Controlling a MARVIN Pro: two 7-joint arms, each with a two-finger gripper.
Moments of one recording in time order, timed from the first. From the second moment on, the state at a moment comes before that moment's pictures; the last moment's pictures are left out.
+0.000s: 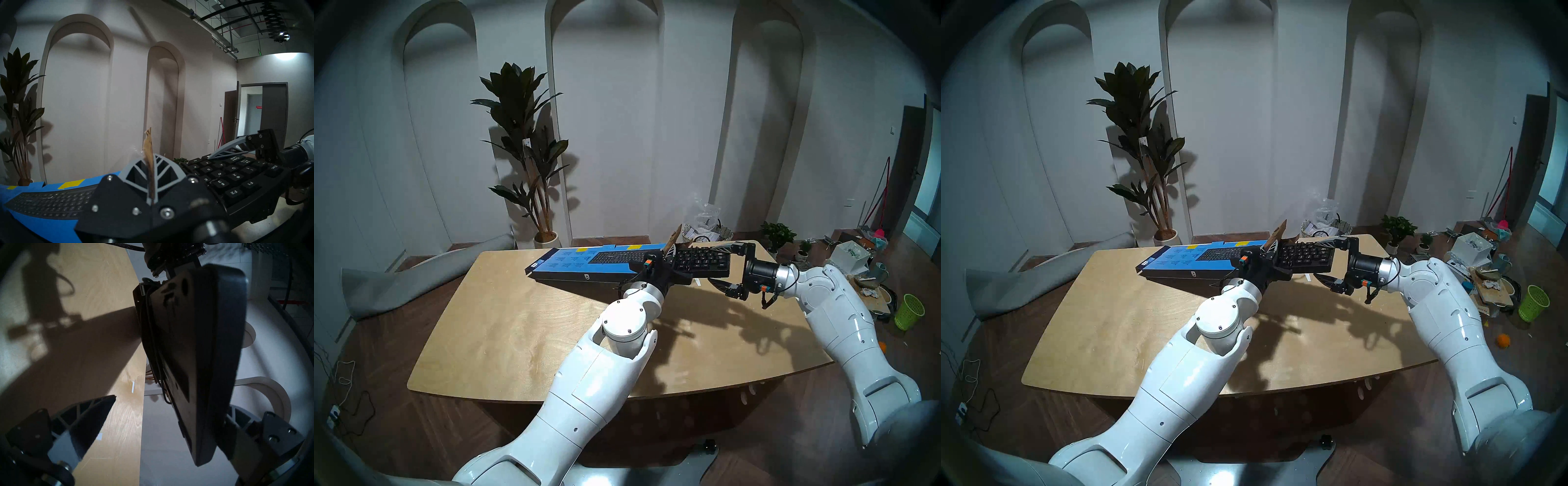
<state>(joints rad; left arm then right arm) 1.34 -1.58 -1.03 -1.47 -0.16 -0.03 0.06 -1.14 -0.99 1.42 -1.14 -0.64 -0.96 0.50</state>
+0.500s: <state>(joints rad) 1.40 -1.55 -1.00 -1.53 -0.14 -0.02 0.04 -1.11 -1.03 1.34 -1.14 -0.73 -0.96 0.38</state>
